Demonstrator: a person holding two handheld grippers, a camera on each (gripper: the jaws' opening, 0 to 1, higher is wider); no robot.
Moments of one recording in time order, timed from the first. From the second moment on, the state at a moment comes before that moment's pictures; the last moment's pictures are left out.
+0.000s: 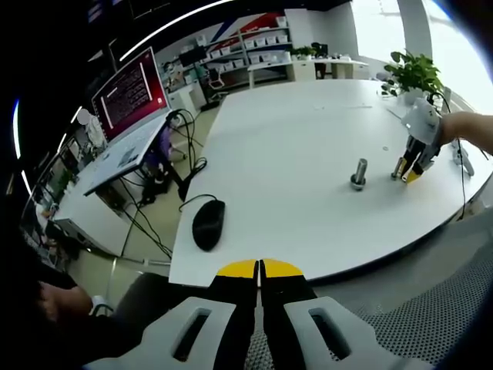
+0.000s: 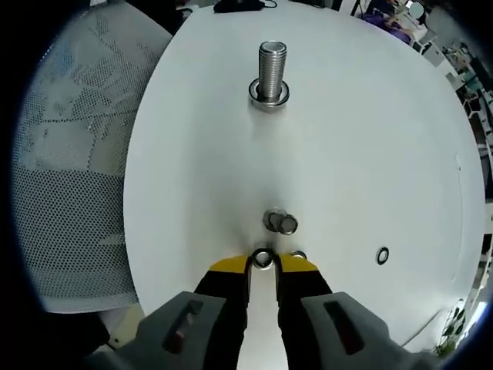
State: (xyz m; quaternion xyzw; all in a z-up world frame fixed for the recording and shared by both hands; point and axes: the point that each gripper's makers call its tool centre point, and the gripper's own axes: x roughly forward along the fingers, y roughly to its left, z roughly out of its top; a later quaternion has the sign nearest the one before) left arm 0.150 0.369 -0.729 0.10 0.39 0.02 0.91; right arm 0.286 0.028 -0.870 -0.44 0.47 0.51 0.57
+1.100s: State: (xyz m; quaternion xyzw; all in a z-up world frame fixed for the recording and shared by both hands) left arm 0.151 0.369 -0.728 0.10 0.39 0.02 0.92; right arm 0.293 0.032 -0.829 -0.34 0.42 0.51 0.67
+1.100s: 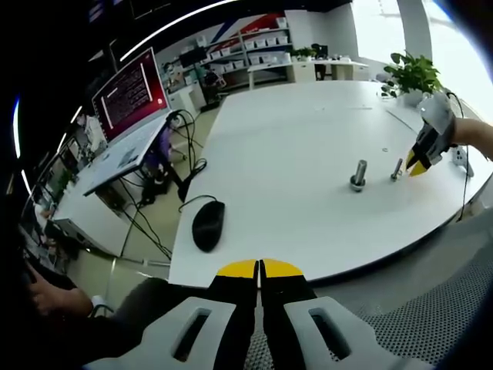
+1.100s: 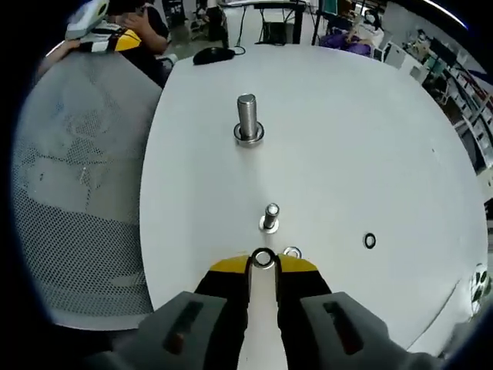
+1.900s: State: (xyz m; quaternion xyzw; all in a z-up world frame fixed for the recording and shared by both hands) left arm 0.151 0.369 -0.728 0.10 0.39 0.02 0.92; right arm 0.299 0.060 -0.802 -0.37 0.39 0.53 0.65
